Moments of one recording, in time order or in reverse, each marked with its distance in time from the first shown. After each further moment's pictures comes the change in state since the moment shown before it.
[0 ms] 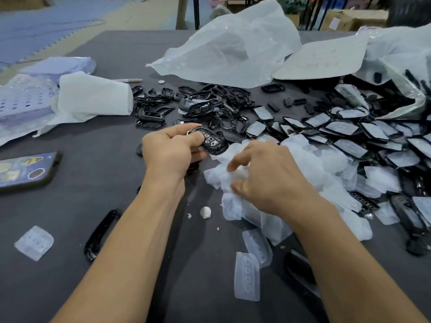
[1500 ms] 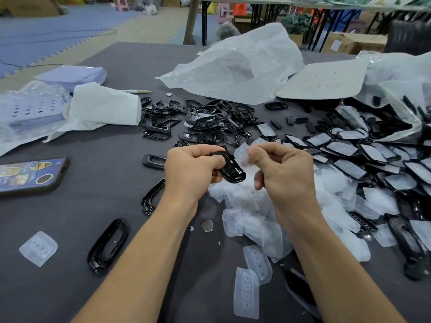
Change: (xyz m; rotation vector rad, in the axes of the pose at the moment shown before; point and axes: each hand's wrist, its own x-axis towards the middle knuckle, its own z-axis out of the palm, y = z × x) left_hand -0.016 -0.005 0.009 0.117 -0.132 0.014; right_hand 0.009 0.007 0.007 1.215 0.401 0.167
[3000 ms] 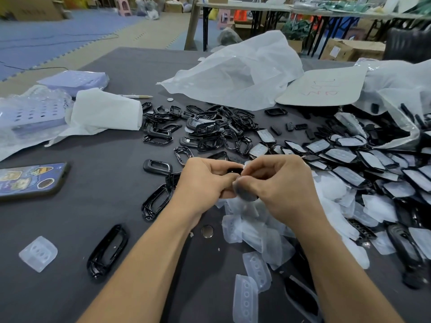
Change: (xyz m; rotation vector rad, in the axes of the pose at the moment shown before) left_hand -0.003 -0.008 0.002 0.041 -0.384 -0.012; right_hand -0.002 -0.011 -0.014 -0.464 -0.237 -0.089
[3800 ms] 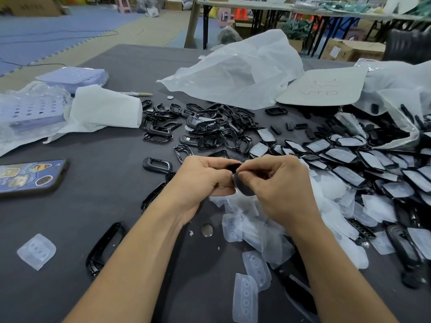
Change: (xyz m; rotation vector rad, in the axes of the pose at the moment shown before) left_hand 0.005 0.002 -0.013 -0.097 -0.097 -0.093; right_hand 0.003 0.007 0.006 -0.113 0.084 -0.115
